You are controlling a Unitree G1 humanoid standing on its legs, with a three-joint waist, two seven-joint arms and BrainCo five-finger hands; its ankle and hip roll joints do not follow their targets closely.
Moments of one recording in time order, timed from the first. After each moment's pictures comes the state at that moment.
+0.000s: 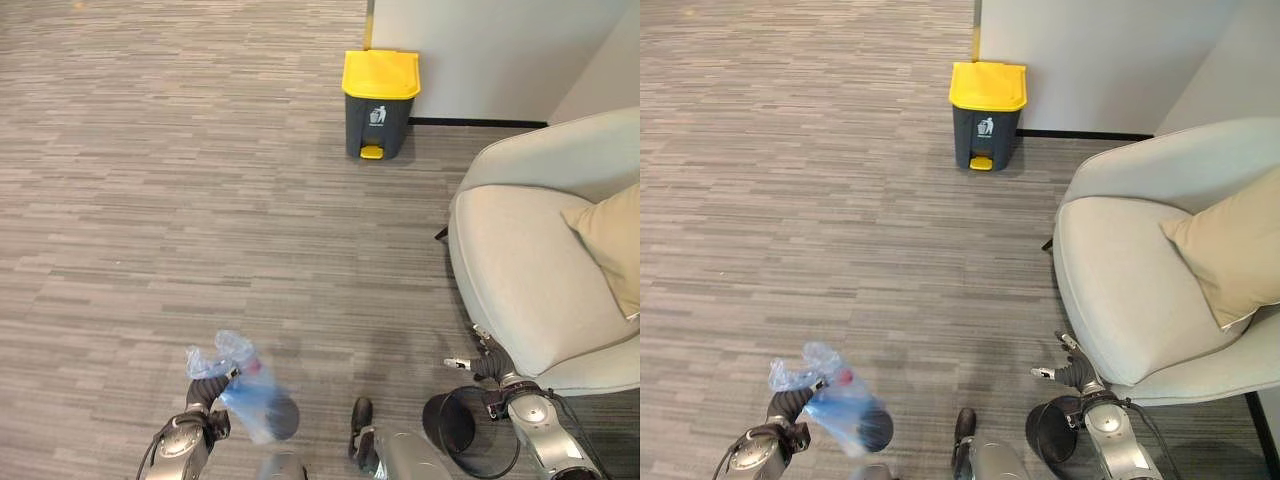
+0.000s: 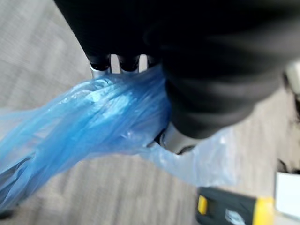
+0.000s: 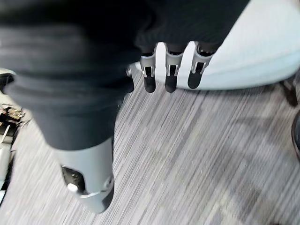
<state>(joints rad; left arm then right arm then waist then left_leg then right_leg) 0.11 0.32 0.00 0.52 -0.36 -0.08 0.03 0.06 -0.42 0.11 0.43 -0.02 -0.04 -0.04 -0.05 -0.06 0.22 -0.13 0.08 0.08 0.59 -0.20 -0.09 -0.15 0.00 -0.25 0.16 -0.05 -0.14</state>
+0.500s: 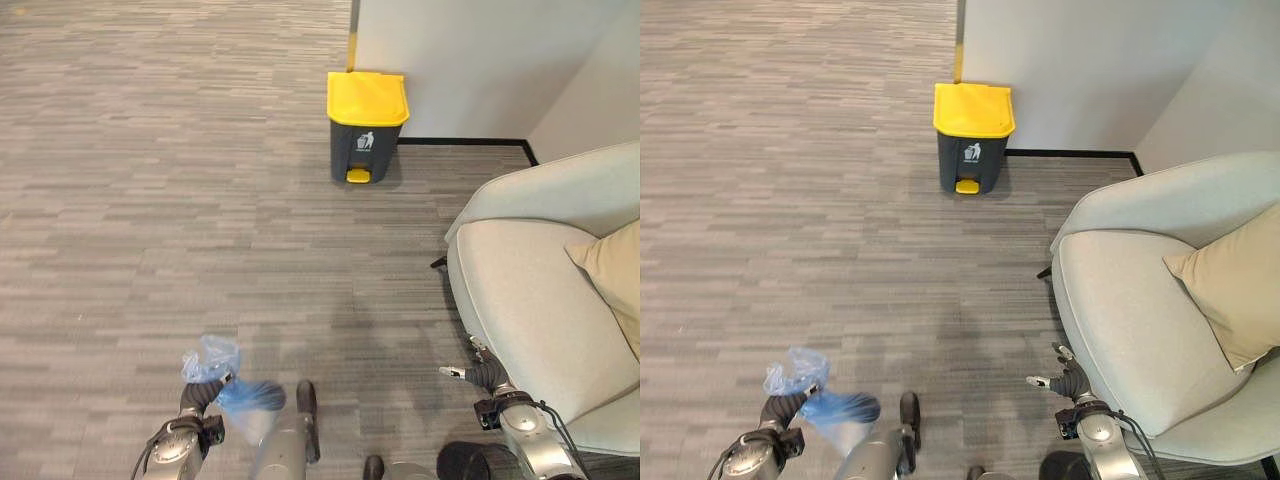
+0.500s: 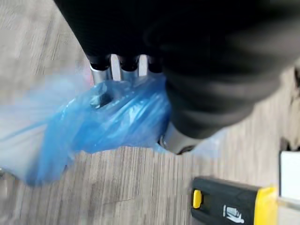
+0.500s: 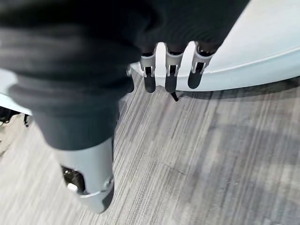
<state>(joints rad) 0.11 0.36 0.02 0.51 -0.33 -0.08 0.04 0.05 -0.35 0.12 0.44 0.00 -0.04 -0.07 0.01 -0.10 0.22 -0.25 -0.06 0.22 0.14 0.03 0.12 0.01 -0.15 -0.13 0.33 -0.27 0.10</state>
